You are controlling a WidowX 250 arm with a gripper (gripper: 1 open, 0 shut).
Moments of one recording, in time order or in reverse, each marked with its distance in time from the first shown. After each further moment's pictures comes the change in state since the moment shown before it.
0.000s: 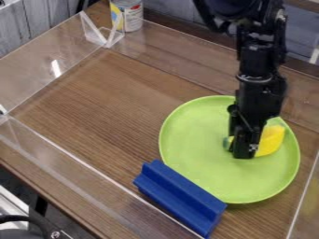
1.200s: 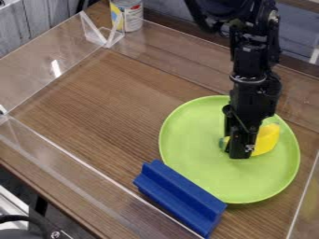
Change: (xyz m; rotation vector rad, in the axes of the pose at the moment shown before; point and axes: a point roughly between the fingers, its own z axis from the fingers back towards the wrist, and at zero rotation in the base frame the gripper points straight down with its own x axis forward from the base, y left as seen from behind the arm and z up) arm -0.006 0.007 0.002 0.043 -0.019 0.039
